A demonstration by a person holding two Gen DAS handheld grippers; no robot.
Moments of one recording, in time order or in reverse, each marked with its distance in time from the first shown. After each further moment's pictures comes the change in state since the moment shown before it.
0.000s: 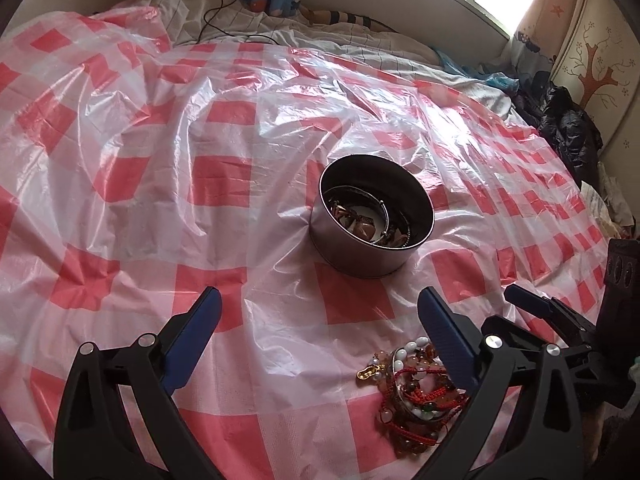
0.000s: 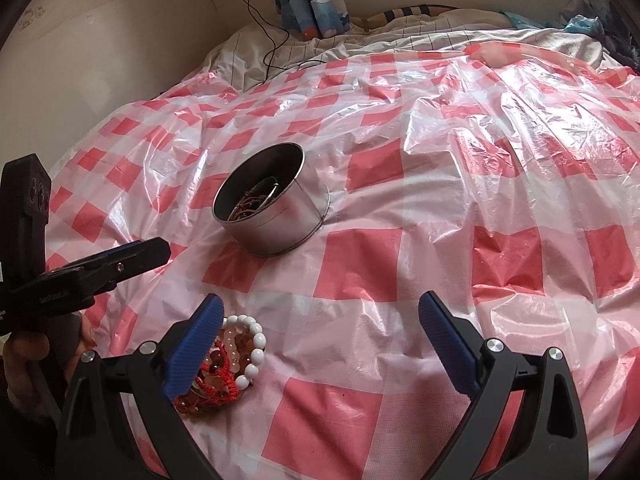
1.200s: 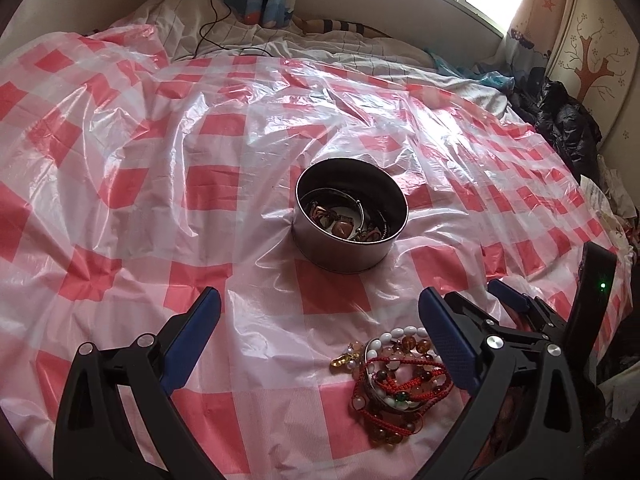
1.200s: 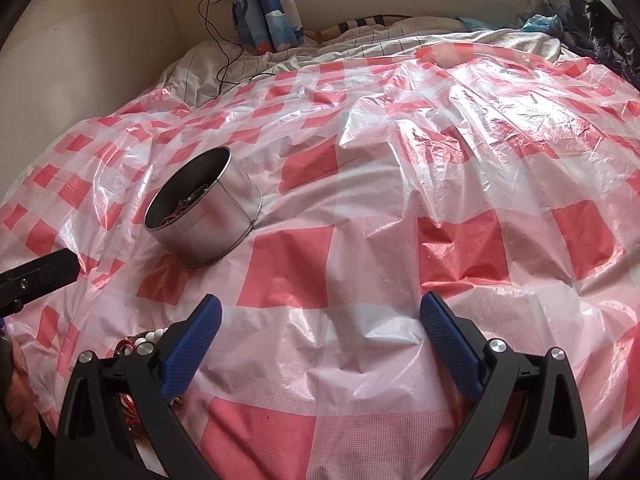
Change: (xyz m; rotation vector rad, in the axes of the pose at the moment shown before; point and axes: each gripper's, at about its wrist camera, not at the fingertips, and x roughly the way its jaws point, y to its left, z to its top) left arm -0.020 -0.025 -0.010 0.028 -0.033 0.028; right arm 0.015 -0.025 -0.013 0.042 -0.082 -0.150
